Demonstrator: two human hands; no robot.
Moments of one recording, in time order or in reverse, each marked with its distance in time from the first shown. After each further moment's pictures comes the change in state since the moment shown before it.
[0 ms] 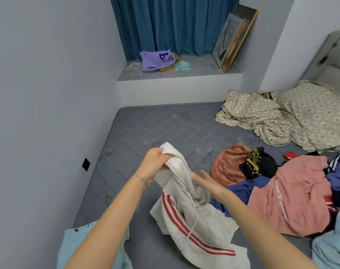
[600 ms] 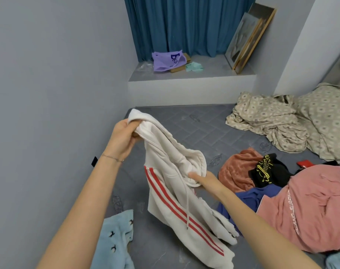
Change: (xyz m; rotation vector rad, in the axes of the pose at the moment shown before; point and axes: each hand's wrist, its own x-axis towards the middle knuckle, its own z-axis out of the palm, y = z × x) left_hand 0.016 0.066 -0.076 -0.313 0.224 0.255; right_hand 0.026 -0.024 0.004 0.083 -0.039 -0.216
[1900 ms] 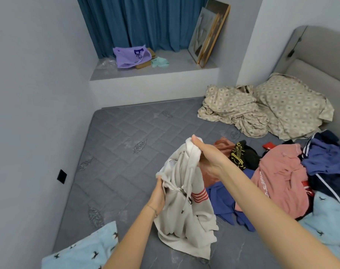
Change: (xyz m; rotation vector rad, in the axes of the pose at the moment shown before) left_hand -0.043 -0.227 0.062 -0.107 -0.203 -0.734; right_hand -0.013 -0.086 -0.021 0.558 0.261 0.055
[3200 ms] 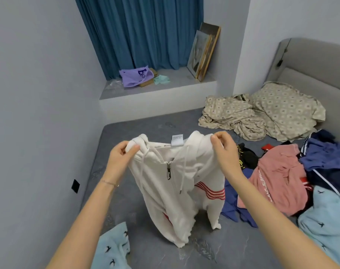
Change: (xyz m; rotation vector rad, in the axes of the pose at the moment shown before) left_hand -0.160 0.134 -0.037 0.549 0.217 0.845; right_hand -0.122 0.012 -0.021 -0.502 0.318 -0.925
